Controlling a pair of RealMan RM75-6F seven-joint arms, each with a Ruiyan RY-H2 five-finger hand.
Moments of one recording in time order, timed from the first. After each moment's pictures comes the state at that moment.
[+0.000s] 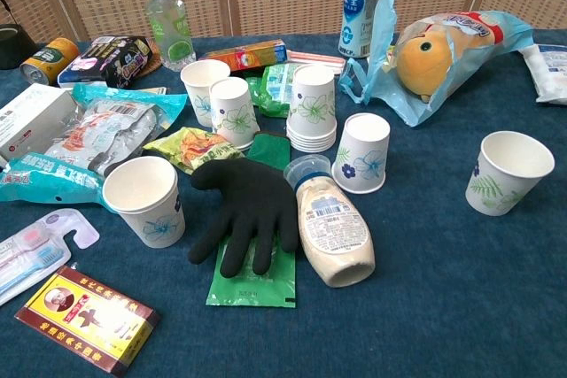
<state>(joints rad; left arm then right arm) -0.13 -1.09 -0.04 -1.80 1.49 1.44 0.01 0.11 -1.11 0.08 -1.63 -1.46 1.42 -0.01</state>
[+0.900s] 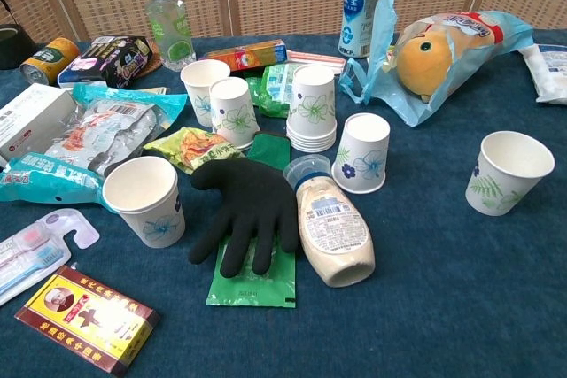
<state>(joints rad) -0.12 -1.05 -0.04 -1.83 1.54 1.48 -0.03 0.18 -1.07 0.02 -1.73 -1.57 1.30 0.03</state>
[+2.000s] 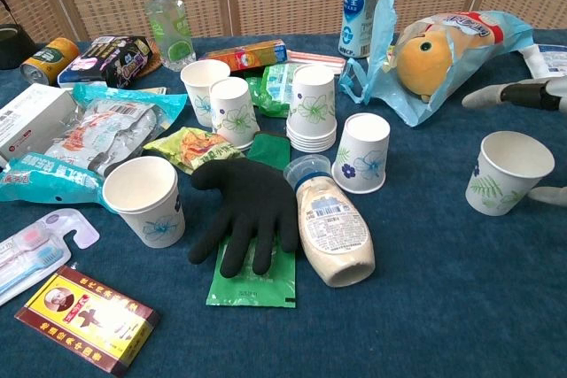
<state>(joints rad) -0.15 -1.06 -0.06 -1.79 1.50 1.45 -0.06 0.41 -1.18 0.08 -1.89 -1.33 1.02 -0.38</state>
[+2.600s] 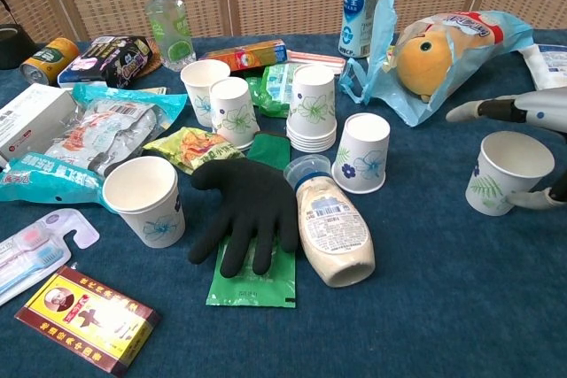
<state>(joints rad) -0.14 -1.07 -0.06 -1.76 1.49 1.45 -0.09 0.49 -1.24 0.08 -1.80 -1.22 0.95 -0.38</state>
